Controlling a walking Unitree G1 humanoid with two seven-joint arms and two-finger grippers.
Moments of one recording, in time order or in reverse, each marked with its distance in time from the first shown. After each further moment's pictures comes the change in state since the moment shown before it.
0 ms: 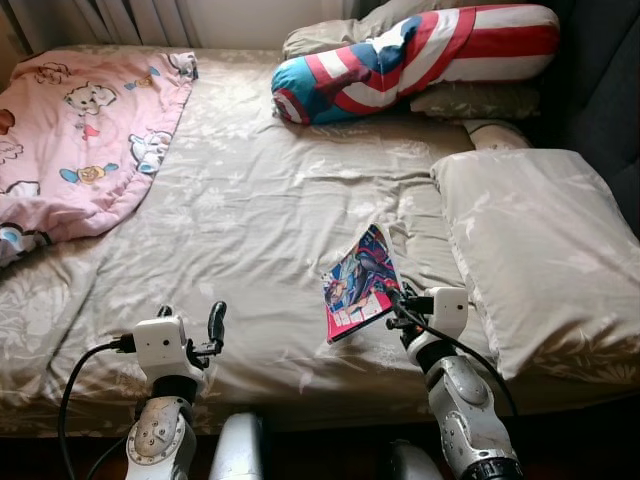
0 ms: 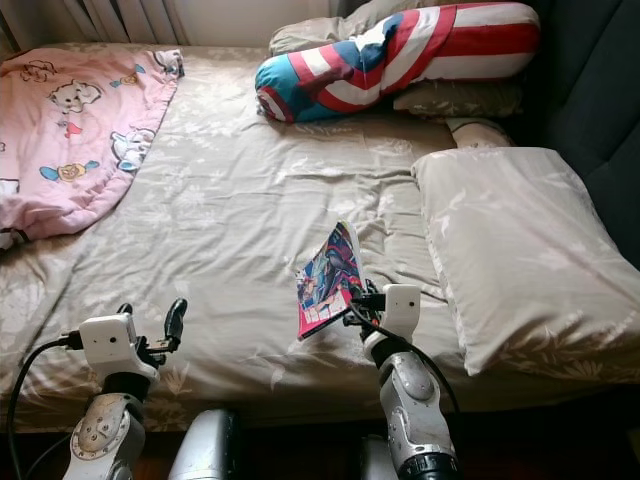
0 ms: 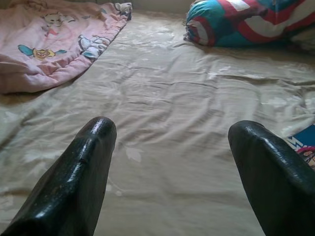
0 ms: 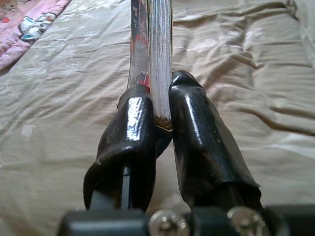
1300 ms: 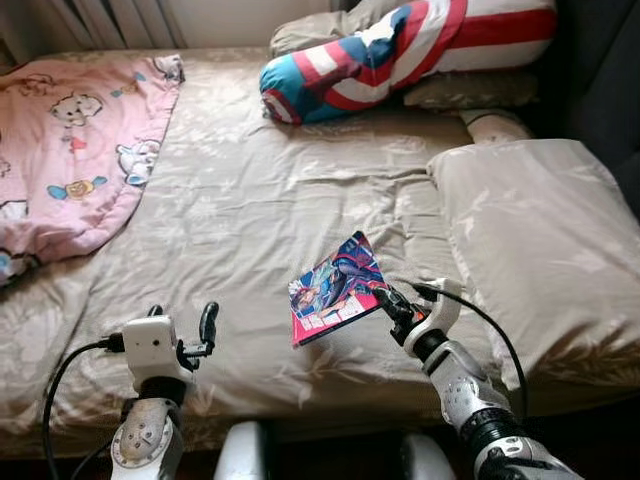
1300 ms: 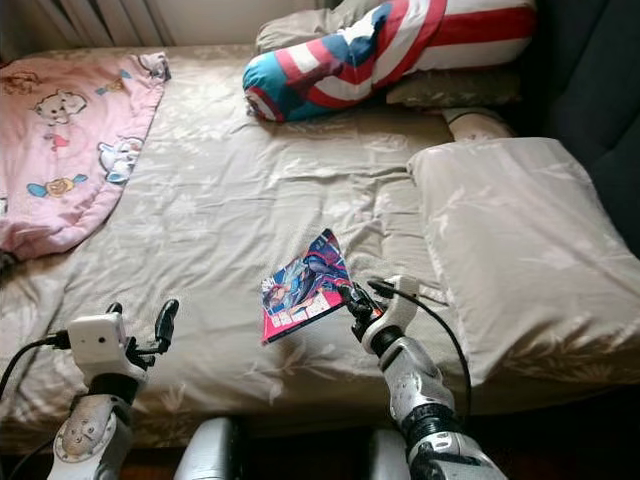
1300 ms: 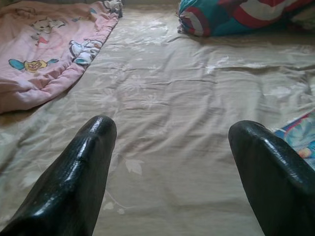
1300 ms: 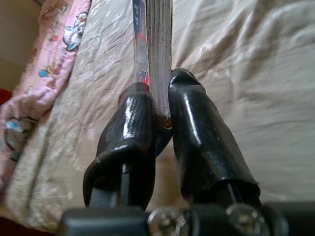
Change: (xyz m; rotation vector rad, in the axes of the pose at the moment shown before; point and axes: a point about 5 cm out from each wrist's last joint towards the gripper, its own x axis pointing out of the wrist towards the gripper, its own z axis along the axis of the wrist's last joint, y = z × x) left arm -0.006 0.010 0.013 0.048 -0.004 -0.019; right arm 0.027 -0.014 -0.008 0.459 0.134 0.140
